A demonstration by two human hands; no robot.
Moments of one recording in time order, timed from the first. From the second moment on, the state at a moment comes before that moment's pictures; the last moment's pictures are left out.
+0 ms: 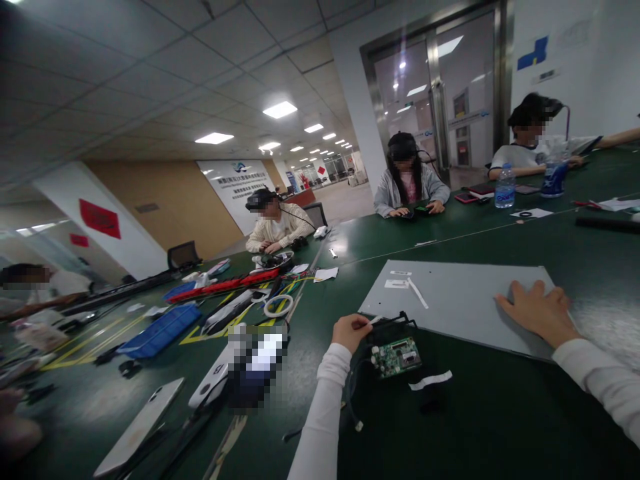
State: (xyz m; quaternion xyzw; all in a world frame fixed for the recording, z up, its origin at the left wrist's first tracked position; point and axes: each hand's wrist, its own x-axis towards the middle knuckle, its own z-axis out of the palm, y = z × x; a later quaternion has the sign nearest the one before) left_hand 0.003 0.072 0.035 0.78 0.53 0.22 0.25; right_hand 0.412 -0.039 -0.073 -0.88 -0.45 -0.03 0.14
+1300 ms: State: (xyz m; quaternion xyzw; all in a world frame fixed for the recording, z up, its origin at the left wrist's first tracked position) left_hand 0.036 0.065 0.012 0.80 0.51 0.20 0.26; right_hand 0.224 -0.004 -0.005 -0.61 -0.67 0.23 0.36
